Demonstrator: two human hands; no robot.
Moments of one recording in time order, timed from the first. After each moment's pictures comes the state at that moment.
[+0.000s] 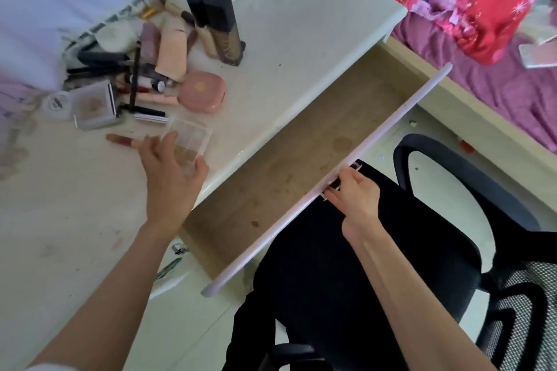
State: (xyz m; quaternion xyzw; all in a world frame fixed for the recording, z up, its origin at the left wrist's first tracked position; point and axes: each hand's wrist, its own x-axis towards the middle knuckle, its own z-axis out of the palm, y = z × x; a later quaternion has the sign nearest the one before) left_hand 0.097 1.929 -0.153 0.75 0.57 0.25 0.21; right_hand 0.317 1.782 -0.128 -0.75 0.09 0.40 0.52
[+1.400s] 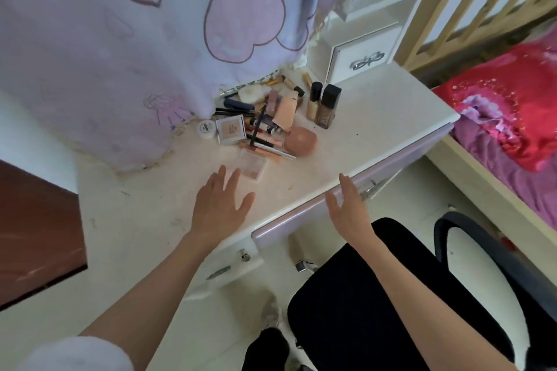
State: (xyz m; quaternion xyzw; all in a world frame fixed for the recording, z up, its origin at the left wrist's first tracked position) left_hand 0.001 1.914 -0.074 0.78 0.61 0.00 0.15; right_hand 0.229 1.837 -0.062 -0.78 -0.44 0.35 0.26
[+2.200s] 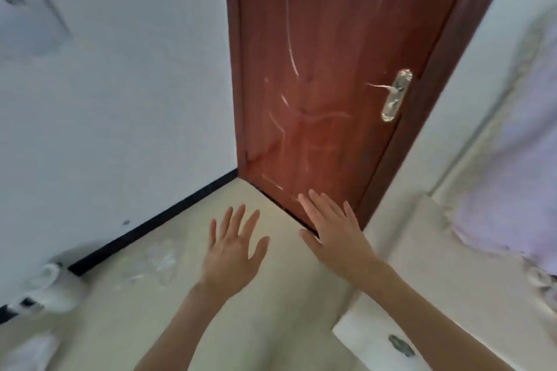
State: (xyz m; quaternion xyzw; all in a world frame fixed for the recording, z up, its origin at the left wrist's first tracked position) left_hand -0.320 1.455 0.076 0.36 0.91 0.19 0.01; right_hand -0.215 1.624 0.131 -0.14 -0.99 0.08 0.02
